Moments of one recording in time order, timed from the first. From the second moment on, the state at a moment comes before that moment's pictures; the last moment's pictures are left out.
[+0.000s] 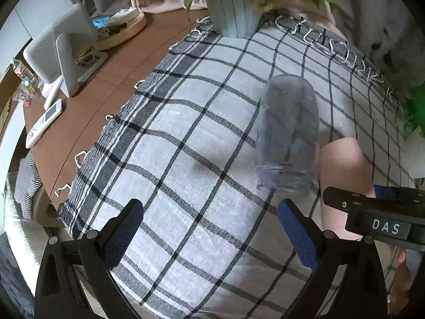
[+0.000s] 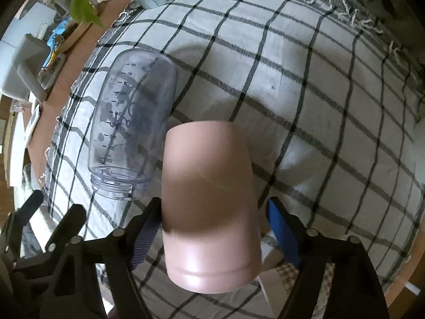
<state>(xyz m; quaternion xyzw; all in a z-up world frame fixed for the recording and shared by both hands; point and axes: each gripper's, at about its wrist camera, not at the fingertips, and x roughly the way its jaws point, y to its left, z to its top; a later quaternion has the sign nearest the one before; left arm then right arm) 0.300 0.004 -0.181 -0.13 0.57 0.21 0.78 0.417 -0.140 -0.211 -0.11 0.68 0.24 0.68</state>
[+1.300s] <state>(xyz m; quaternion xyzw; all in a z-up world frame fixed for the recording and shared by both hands) 0.247 0.045 -0.180 -0.02 0.59 0.06 0.80 0.277 -0.142 -0.212 0.08 0.65 0.06 0.75</state>
